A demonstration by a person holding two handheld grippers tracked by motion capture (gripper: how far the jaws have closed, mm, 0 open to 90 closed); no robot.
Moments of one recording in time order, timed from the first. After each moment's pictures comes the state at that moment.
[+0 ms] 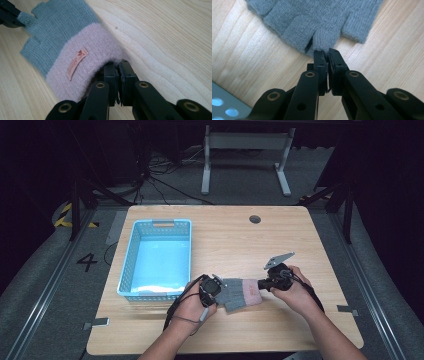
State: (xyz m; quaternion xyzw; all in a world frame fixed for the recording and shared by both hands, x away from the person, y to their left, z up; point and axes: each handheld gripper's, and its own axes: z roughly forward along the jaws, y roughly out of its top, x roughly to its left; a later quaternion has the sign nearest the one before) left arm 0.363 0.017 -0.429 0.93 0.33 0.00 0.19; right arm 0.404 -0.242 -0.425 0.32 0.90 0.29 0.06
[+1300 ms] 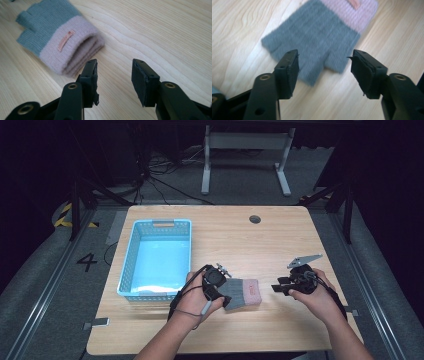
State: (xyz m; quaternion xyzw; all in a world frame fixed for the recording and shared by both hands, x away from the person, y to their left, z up) left arm 0.368 0.006 -0.390 0.91 0.32 0.02 0.26; right arm 0.380 -0.293 -0.404 0.40 0.86 0.30 0.08
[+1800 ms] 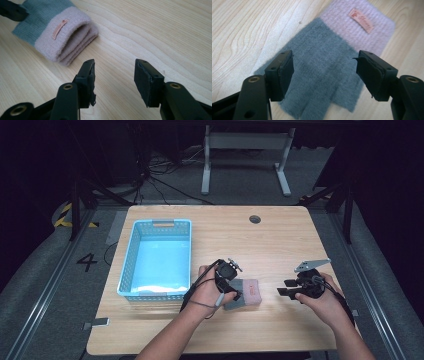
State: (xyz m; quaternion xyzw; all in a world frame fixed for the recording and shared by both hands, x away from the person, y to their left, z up) left arm 0.398 -0.026 -0.412 0.92 0.31 0.03 0.25; right arm 0.369 -0.310 -0.408 0.40 0.86 0.31 0.09
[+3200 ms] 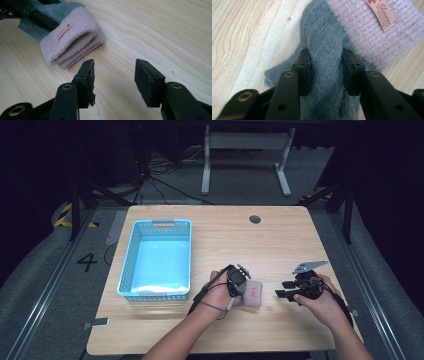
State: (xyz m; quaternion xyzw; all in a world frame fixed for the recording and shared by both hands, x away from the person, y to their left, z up) left arm 0.396 -0.052 -0.431 0.94 0.28 0.05 0.21; right arm 0.368 -0.305 -0.412 0.40 0.86 0.31 0.08
